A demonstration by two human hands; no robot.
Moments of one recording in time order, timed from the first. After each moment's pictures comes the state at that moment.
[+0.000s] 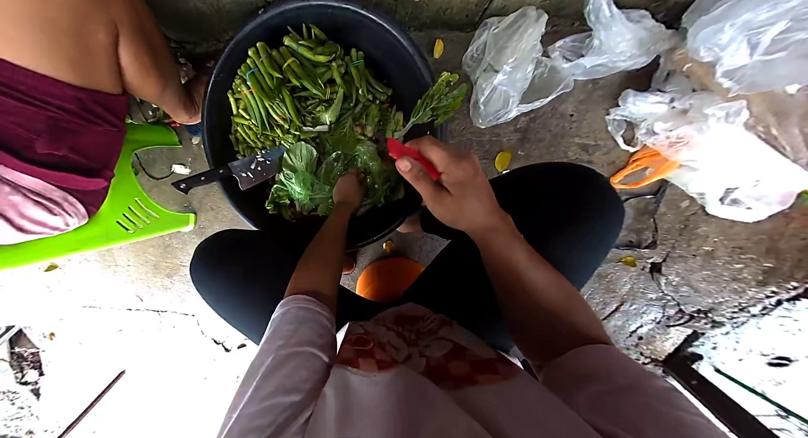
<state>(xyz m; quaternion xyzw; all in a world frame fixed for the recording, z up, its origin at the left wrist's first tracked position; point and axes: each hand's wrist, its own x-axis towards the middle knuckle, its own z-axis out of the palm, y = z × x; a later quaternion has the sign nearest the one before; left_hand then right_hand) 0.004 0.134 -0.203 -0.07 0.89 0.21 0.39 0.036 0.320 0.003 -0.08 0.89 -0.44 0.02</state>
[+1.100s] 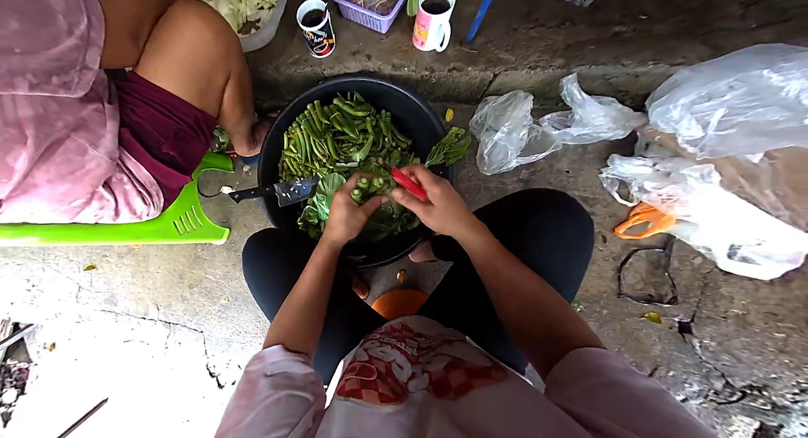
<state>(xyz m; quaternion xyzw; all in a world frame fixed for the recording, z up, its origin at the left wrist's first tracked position) 0.039 0.084 -0.004 0.07 0.81 0.57 0.10 0.042 0.294 0.006 -0.10 0.86 -0.48 0.11</state>
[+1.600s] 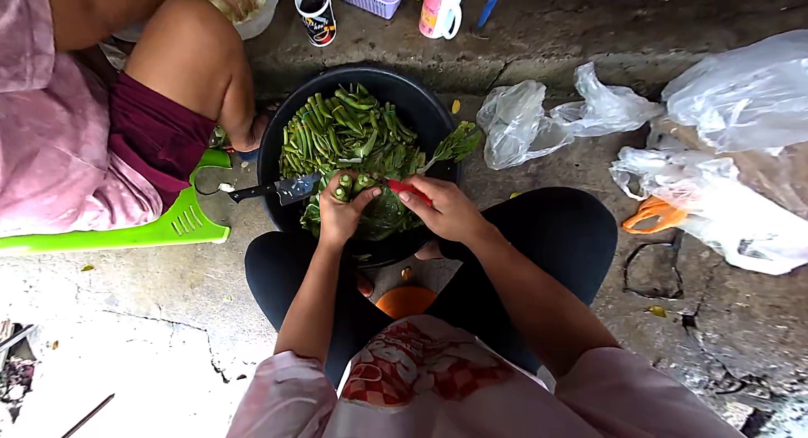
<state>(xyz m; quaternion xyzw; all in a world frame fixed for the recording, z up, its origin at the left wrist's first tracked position) 0.035 0.069 -0.016 0.03 0.76 0.64 -0.03 0.039 0.287 0.001 -0.17 0.88 -0.44 0.09</state>
